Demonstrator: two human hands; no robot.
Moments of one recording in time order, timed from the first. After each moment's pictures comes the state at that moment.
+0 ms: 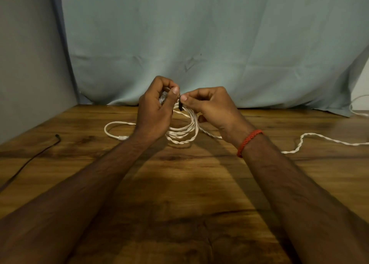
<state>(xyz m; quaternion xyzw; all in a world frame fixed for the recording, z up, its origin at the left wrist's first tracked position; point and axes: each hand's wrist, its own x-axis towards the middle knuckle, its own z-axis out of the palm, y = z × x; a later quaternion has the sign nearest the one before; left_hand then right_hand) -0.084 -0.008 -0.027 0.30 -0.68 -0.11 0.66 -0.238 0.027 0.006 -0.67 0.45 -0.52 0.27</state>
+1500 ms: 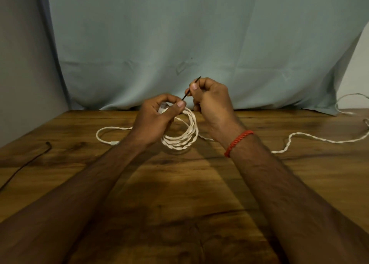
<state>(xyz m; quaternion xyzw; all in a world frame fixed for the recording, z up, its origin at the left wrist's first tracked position) -0.094 0.002 -0.025 0.30 -0.68 -0.30 0.59 -0.235 0.025 0.018 -0.56 0.44 -0.64 0.27</state>
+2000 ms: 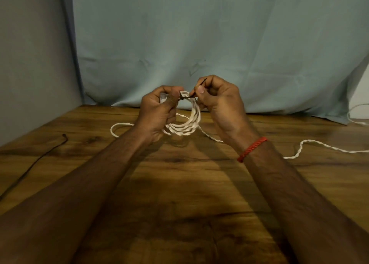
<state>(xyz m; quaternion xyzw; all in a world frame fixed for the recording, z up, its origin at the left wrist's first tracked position) -0.077 -0.010 -0.017 0.24 -0.57 -0.41 0.67 -0.228 0.035 0.016 -0.67 0.31 -0.62 0.27</state>
